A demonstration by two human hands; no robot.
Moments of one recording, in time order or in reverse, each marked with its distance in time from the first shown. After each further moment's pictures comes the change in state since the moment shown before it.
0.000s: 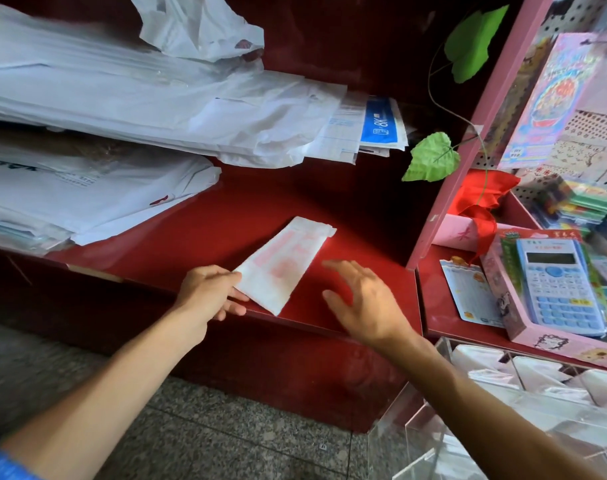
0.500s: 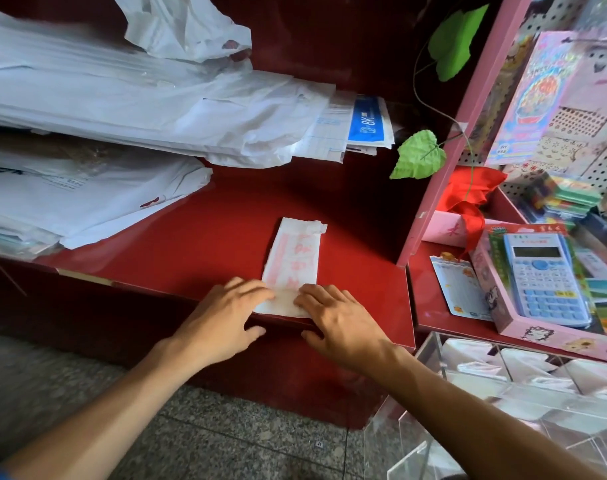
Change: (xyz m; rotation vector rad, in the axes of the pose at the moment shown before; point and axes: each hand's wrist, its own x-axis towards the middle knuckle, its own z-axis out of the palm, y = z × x) left_hand -0.008 -0.027 0.005 1.094 -0.305 0.950; right_hand -0.015 -0.010 0.023 -0.274 -0.210 -0.210
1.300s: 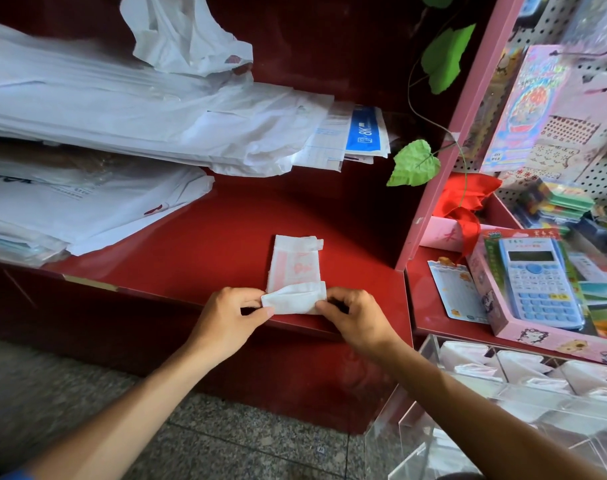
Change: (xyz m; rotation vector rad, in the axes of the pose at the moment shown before) left_hand -0.002 0.013 0.001 -0.594 0.208 -0.253; right_hand -0.006 0.016 -0.004 0.721 0.210 0.353
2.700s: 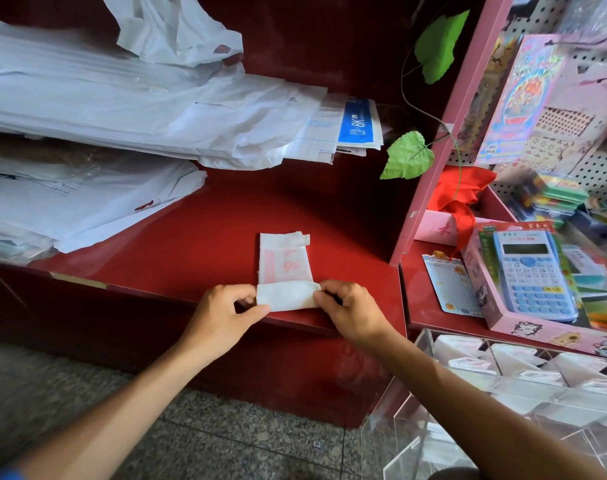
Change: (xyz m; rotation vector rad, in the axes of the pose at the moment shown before) left_hand 0.002 -0.005 0.006 0.020 0.044 -0.029; right_hand 0.006 0.002 -0.001 -0.102 0.011 -0.017
